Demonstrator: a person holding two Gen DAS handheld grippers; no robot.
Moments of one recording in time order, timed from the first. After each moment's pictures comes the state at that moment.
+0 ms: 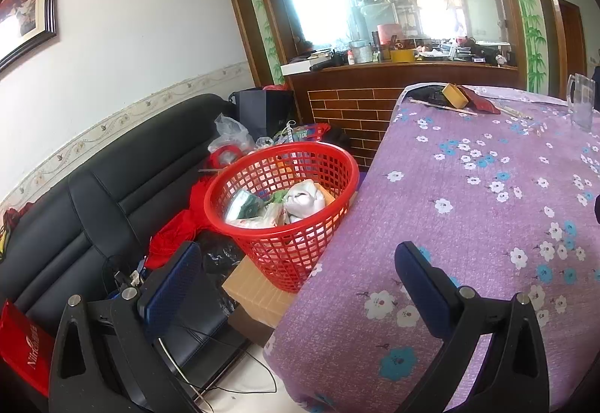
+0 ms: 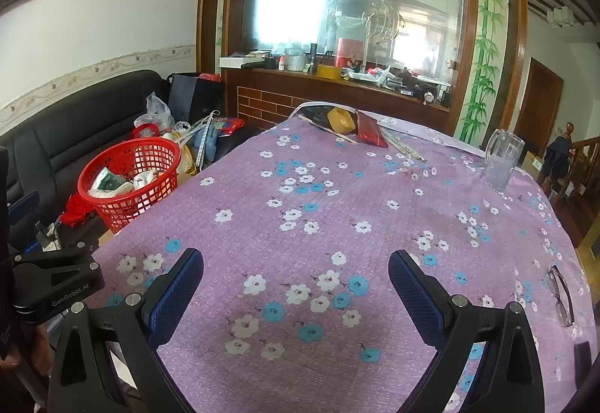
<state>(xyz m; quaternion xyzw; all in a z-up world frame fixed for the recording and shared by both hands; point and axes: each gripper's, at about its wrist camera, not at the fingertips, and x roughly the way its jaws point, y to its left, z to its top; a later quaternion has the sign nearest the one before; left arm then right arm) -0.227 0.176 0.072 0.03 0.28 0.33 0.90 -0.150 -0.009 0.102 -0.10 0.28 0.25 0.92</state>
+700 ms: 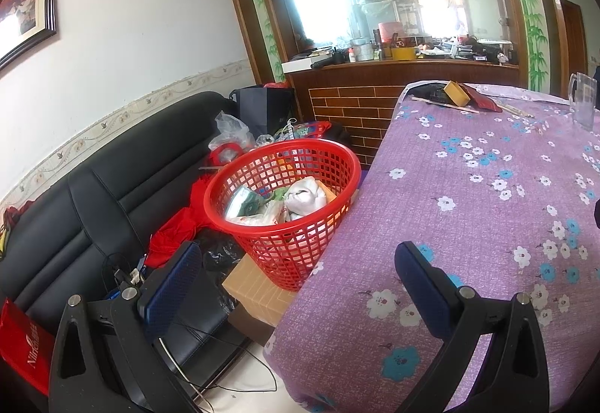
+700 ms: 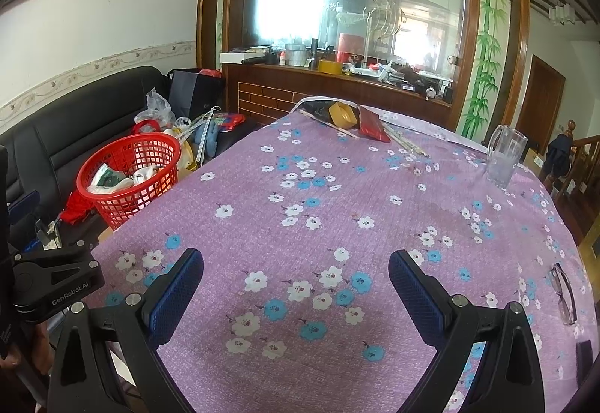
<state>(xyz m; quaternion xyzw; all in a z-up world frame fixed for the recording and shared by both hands) -0.225 0.178 0.068 0.03 0.28 0.33 0.90 -0.147 -0.009 0.095 -0.10 0.28 0.25 0.92</state>
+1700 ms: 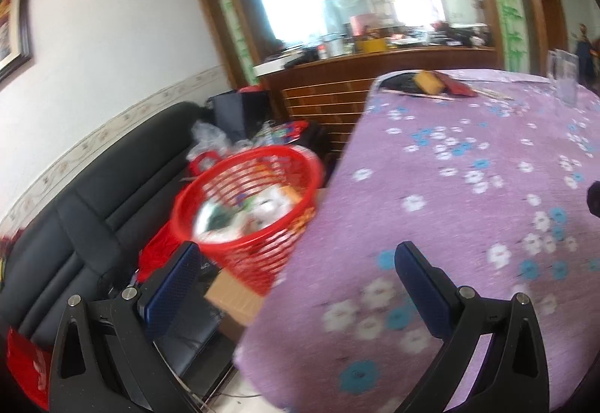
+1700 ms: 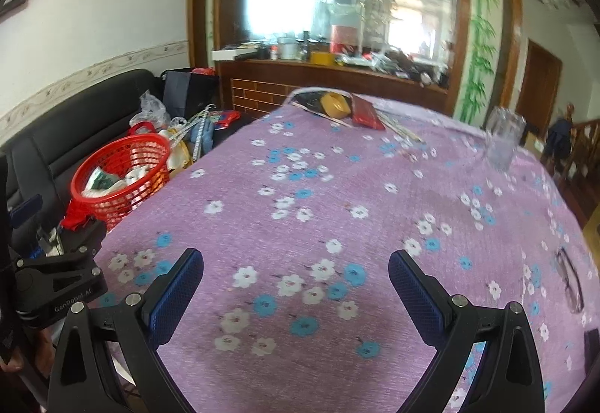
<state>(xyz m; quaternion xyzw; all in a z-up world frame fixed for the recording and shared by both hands) -0.193 0.147 0.069 0.06 0.31 0.28 0.91 -0.123 -0.037 0.084 -0.06 0.32 0.23 0.92</state>
